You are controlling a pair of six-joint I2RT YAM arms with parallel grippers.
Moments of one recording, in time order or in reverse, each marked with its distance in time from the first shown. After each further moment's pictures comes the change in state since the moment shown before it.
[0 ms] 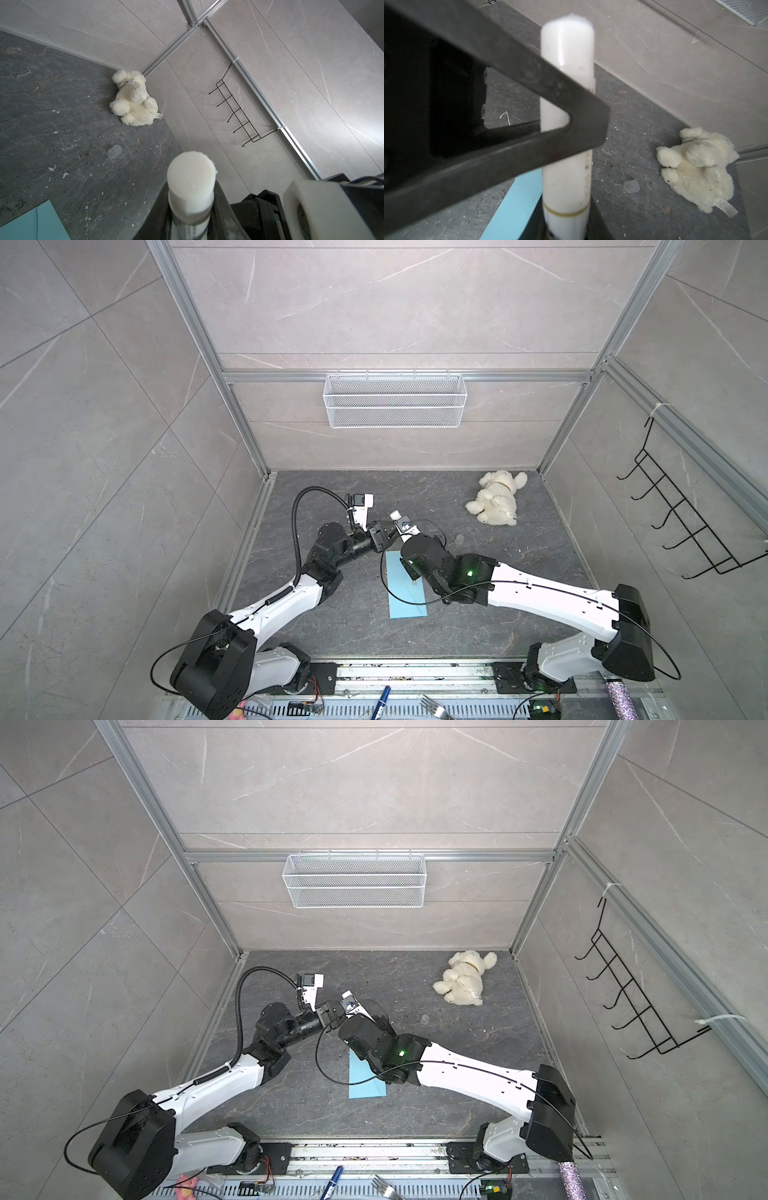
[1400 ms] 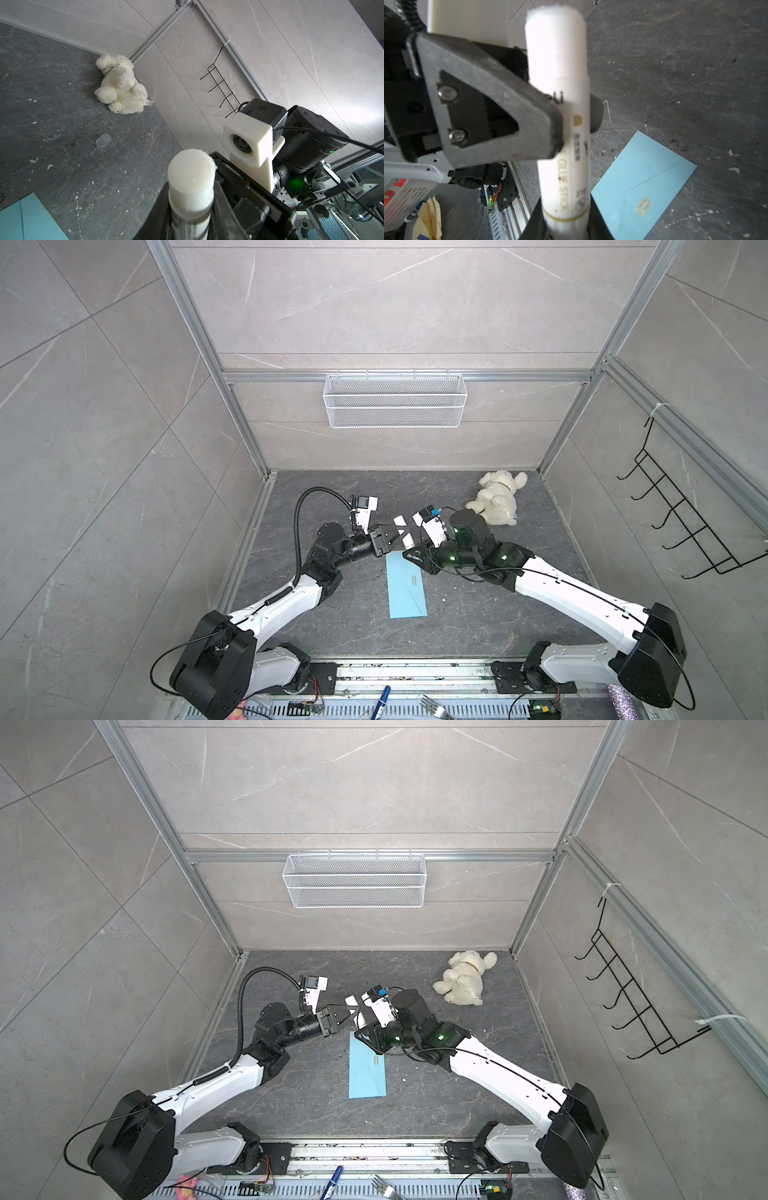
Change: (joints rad) left arm 0.002 -0.005 -0.003 -0.002 0.107 0.004; right arm -0.336 -0.165 -0.205 0.205 -1.012 0.171
